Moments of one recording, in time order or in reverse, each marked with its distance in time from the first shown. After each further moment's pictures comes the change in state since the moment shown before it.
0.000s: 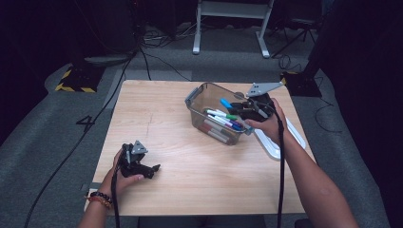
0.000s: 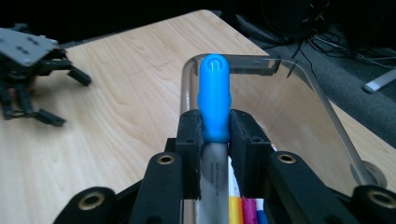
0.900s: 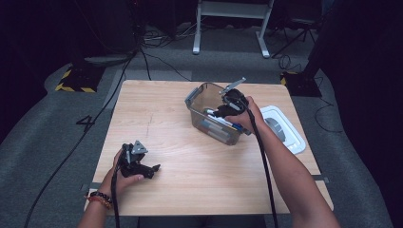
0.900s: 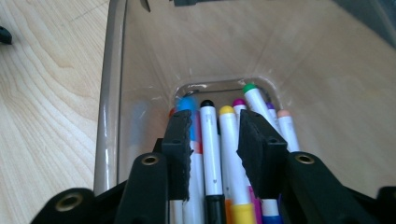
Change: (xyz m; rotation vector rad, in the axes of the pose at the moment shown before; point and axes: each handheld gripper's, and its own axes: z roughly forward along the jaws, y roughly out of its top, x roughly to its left) left arm 0.000 0.000 0.000 0.000 -0.001 0.001; right arm -0.028 -0.004 0.101 0.286 -0.005 0.087
